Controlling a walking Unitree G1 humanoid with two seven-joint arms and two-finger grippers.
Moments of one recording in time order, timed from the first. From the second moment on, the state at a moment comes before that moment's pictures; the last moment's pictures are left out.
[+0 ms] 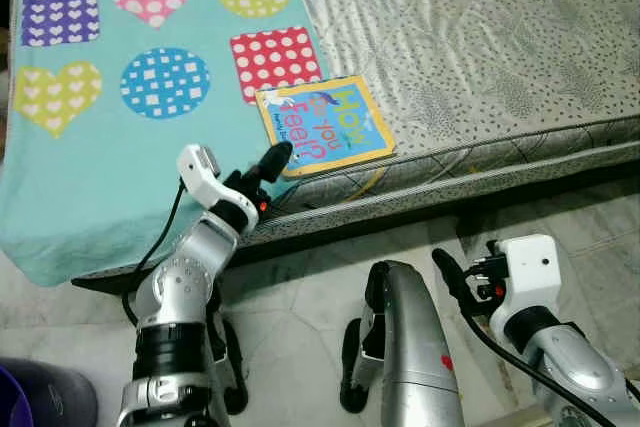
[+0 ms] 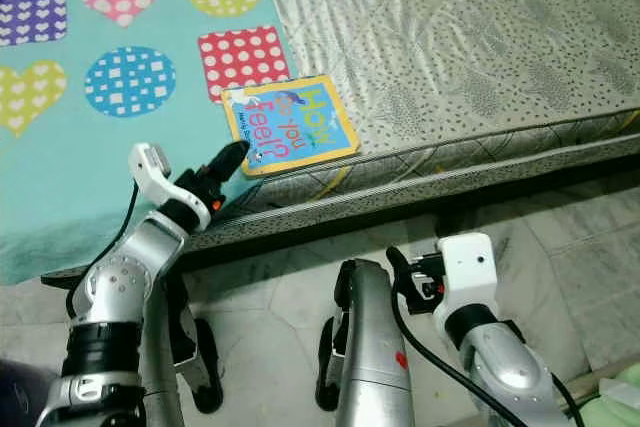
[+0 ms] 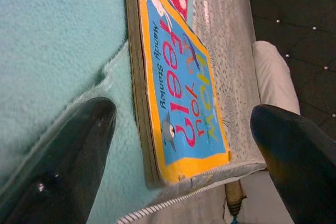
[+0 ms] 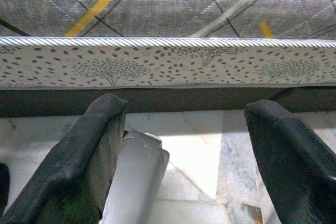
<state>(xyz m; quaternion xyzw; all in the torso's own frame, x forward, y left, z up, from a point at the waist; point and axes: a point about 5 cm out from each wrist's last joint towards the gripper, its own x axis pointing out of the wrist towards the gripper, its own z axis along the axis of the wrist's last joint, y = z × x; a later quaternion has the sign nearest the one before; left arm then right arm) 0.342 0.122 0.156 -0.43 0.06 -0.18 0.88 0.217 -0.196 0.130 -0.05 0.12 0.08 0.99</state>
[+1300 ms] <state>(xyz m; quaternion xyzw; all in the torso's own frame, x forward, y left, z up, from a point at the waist) 0.357 0.107 0.145 -0.48 0.08 -0.18 0.86 0.220 -0.195 0.132 -0.05 0.11 0.08 0.99</state>
